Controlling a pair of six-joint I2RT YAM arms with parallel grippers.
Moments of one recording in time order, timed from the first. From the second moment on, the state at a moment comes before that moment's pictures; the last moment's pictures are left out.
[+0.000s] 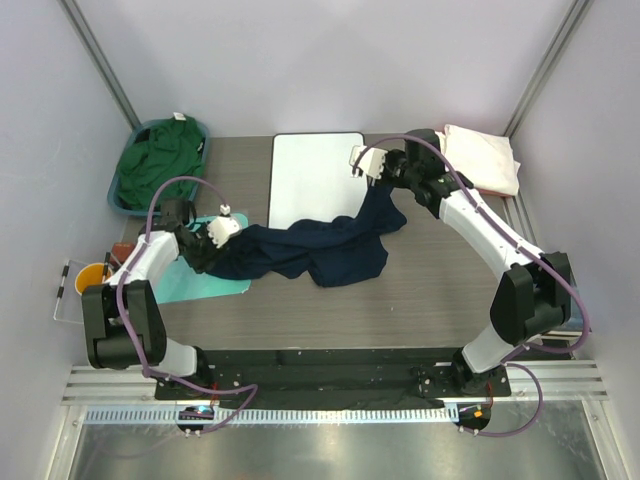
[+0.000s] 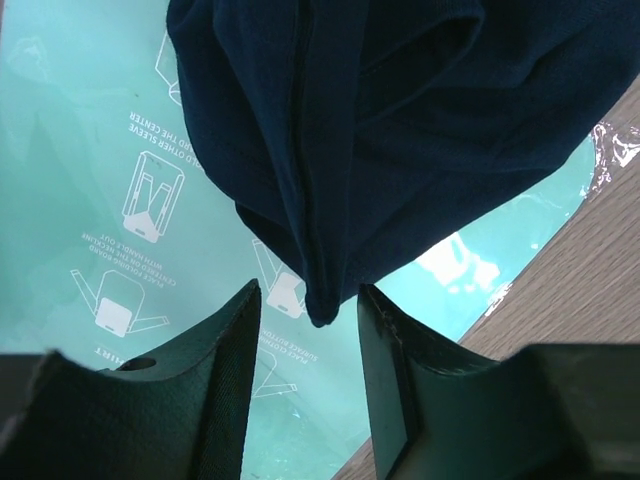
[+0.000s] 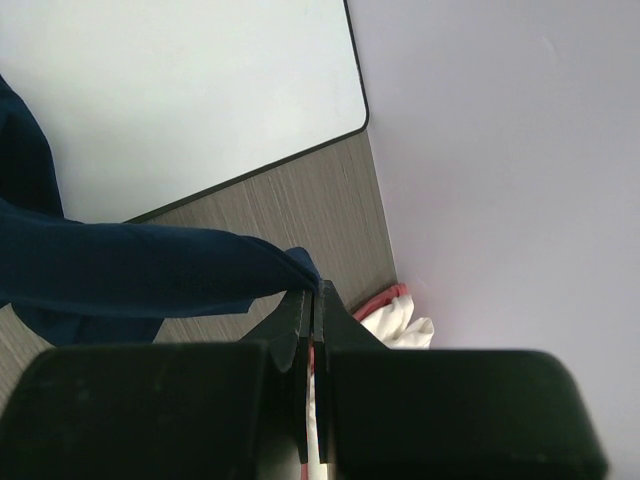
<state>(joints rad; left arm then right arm) 0.10 1.44 0.90 -0.63 0.31 1.02 0.36 1.59 1.36 -0.28 -0.19 -1.09</state>
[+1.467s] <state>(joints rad) -0.20 1.17 1.42 -0.40 0.16 0.96 0.21 1.58 1.93 -0.32 0.04 -1.15</state>
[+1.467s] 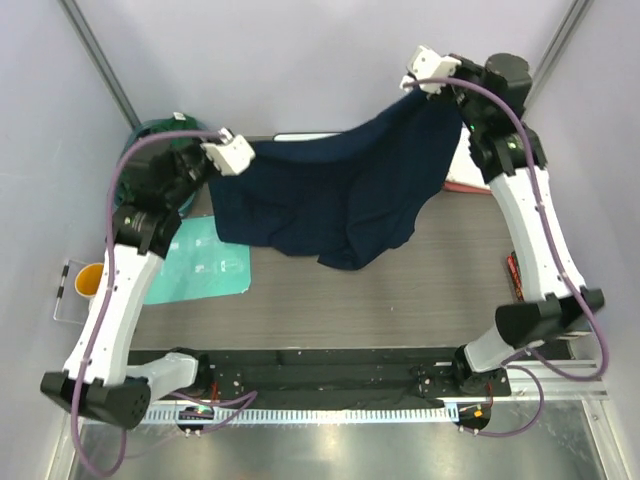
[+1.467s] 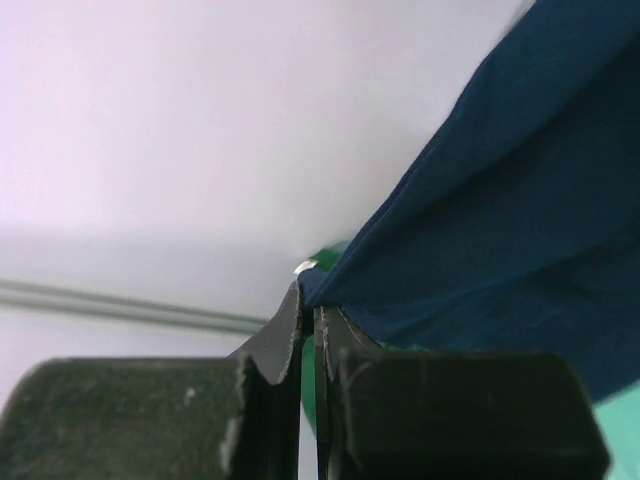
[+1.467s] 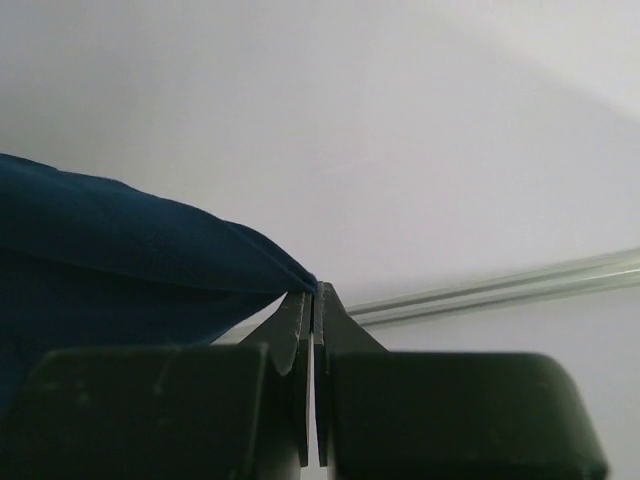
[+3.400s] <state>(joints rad) -0.34 1.29 0.85 0.84 -0.06 1.67 0.03 1.10 1.42 0.05 -0.26 -1.44</state>
